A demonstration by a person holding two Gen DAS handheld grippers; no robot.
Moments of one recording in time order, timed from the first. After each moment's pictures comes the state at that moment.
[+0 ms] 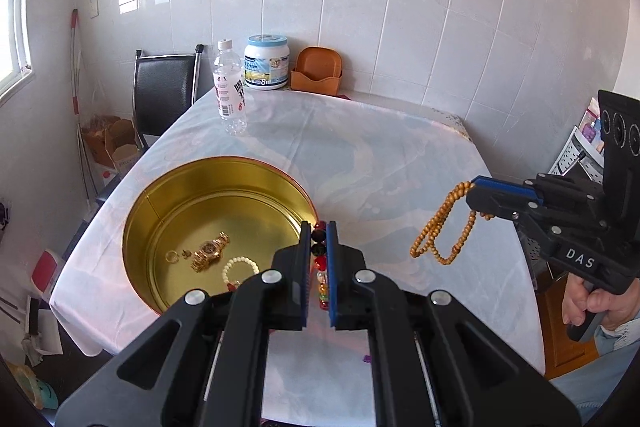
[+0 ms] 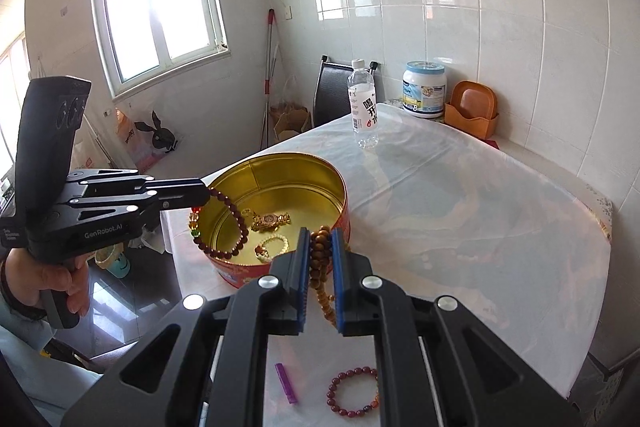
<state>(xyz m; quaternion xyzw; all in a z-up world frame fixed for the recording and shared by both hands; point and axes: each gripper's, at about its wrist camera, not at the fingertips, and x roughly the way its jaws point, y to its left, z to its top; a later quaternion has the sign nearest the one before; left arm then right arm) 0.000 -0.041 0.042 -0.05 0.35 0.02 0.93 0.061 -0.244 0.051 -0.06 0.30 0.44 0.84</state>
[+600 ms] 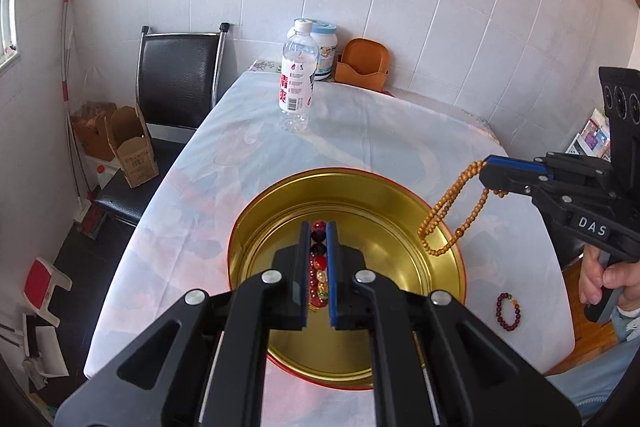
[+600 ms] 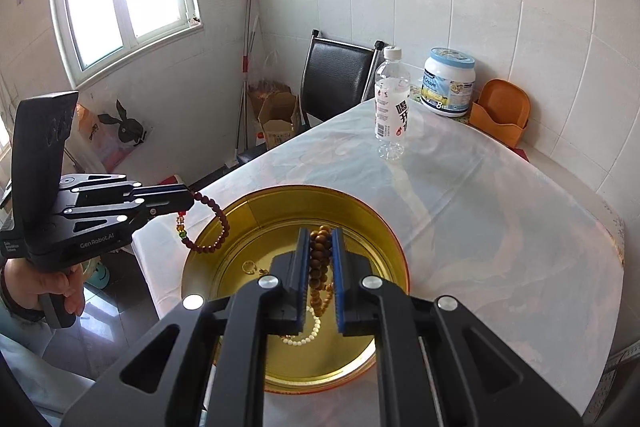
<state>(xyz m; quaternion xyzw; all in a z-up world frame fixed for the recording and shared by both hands) 0.053 0.148 0.014 -0.08 0.38 -0.02 0.92 0.110 -0.053 0.054 -0.10 0.36 0.39 0.84</state>
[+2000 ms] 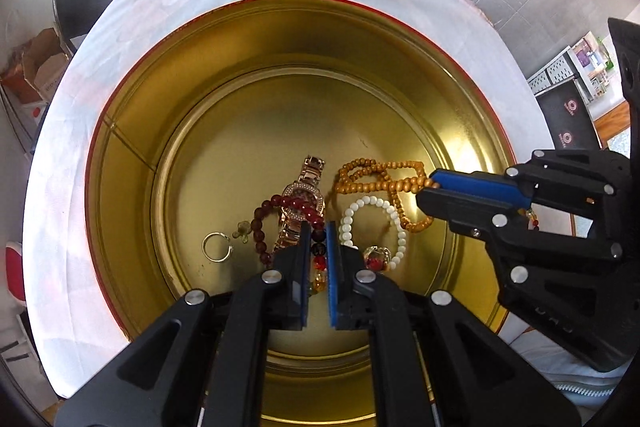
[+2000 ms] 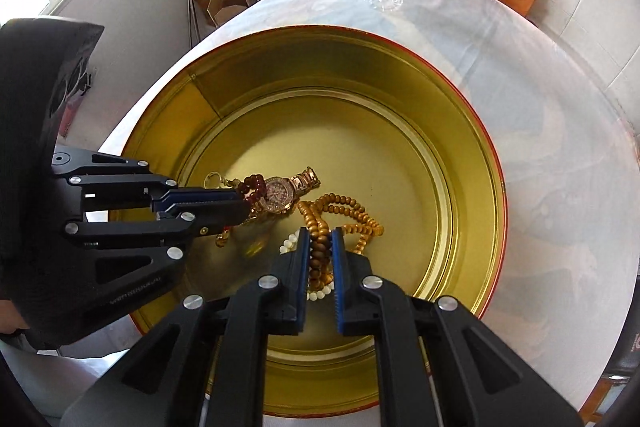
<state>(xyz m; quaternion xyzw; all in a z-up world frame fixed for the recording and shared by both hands) 0.123 0.128 -0.110 -0.06 0.58 -0.13 0.80 0.118 0.006 -0.069 -0.12 0.54 0.29 0.78</state>
